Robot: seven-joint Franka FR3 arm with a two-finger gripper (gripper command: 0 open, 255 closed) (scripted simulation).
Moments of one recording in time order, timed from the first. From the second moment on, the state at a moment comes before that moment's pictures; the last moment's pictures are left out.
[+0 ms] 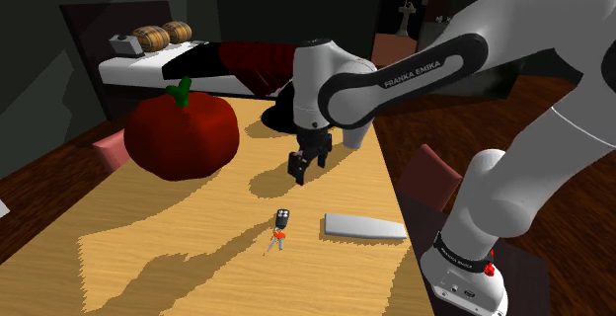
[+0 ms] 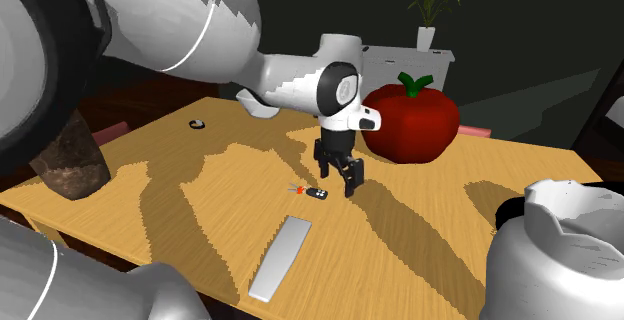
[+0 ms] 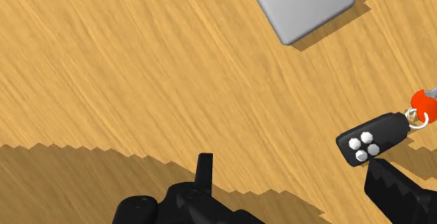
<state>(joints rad) 0.14 -0.34 0.29 -2.42 0.07 2.06 0.40</state>
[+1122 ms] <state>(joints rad) 0.18 -0.02 0.40 -2.33 0.01 2.30 0.56</state>
